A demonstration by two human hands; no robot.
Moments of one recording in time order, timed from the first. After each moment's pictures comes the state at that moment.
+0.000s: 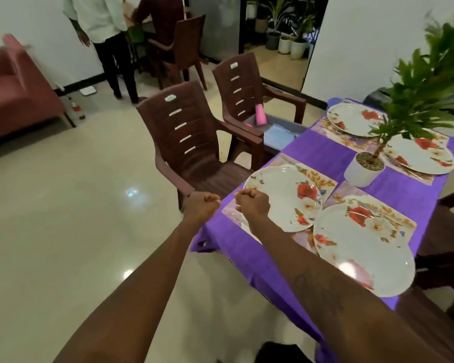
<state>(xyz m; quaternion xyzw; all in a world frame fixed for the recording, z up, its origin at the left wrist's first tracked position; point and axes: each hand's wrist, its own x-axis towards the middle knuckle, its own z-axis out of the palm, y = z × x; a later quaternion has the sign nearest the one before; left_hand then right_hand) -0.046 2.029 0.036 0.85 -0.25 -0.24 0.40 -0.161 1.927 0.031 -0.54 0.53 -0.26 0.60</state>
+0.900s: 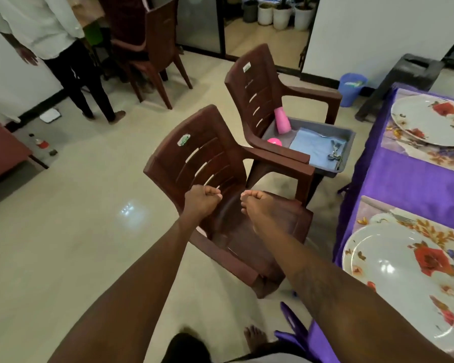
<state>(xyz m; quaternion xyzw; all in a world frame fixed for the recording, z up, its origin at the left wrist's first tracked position) 0.406 1.823 0.012 0.84 -0.33 -0.31 0.31 0.264 1.744 -0.042 -0.38 0.60 -0.30 0.63</state>
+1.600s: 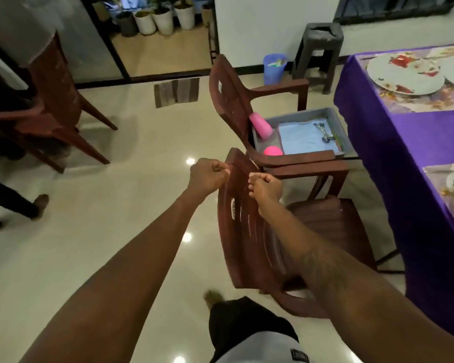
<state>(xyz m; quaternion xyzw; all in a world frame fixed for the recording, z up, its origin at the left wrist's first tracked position) 0.742 1.546 0.036 0.67 -0.59 -0.37 0.25 0.583 1.566 -0.041 -0.17 0.70 -0.51 0.48</state>
